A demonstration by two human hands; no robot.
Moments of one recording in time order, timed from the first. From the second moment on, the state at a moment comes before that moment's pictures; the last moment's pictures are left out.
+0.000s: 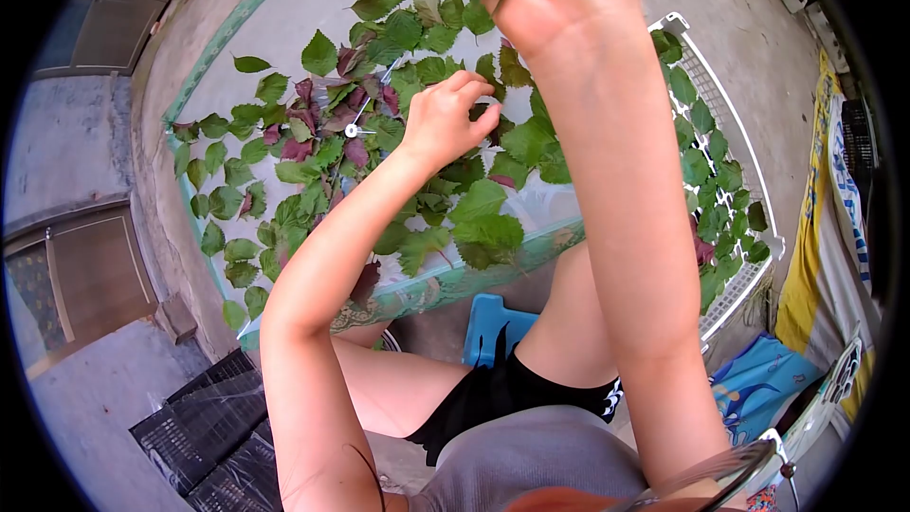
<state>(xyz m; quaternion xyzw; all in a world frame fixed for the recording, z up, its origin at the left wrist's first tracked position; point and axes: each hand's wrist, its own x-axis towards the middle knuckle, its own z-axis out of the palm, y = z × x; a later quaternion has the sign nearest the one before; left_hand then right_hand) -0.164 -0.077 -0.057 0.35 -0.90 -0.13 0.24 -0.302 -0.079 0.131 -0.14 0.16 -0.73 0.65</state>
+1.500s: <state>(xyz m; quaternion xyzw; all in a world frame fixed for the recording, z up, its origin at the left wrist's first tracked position) -0.029 -0.138 -0.103 0.56 -0.65 -0.48 0.17 -0.298 -0.089 0.121 -0.17 0.11 -0.70 0.68</state>
